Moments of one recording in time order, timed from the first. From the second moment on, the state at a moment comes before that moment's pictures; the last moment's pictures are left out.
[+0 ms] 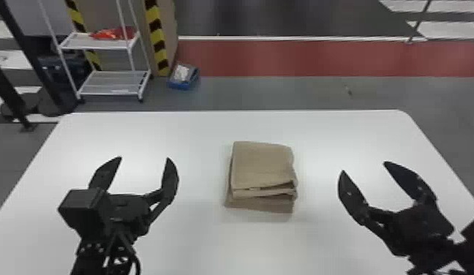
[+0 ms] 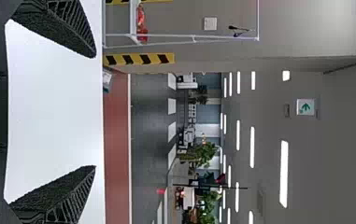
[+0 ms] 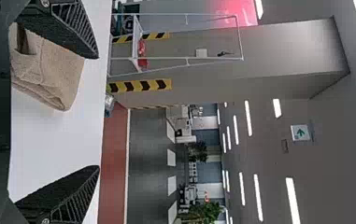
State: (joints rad) left arm 0.47 0.10 -0.07 -2.06 0.04 0.01 0.10; right arm 0.54 -0.02 -0.16 -2.12 -0.16 0.02 0.43
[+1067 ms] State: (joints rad) left arm 0.51 0.10 -0.05 -2.13 0.07 -0.02 0.08; right arm 0.55 0.00 -0.12 -2.19 -0.19 0.10 0.31
